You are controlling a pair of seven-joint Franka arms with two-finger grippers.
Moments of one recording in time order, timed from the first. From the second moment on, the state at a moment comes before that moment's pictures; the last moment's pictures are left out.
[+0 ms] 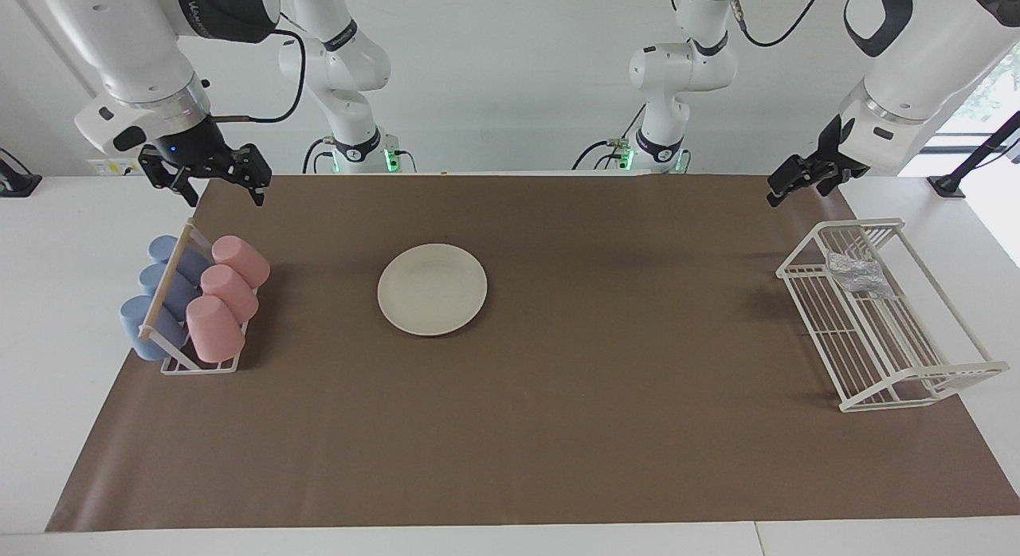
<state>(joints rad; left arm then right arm) -0.05 0.04 0.02 -1.53 -0.04 1.43 -0.19 -0.12 0.00 0.08 -1.58 -0.06 1.53 -0.08</state>
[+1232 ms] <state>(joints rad) -0.19 0.02 0.01 -1.94 0.44 1.74 -0.26 -0.12 0.00 0.13 -1.59 -0.06 1.53 0.11</state>
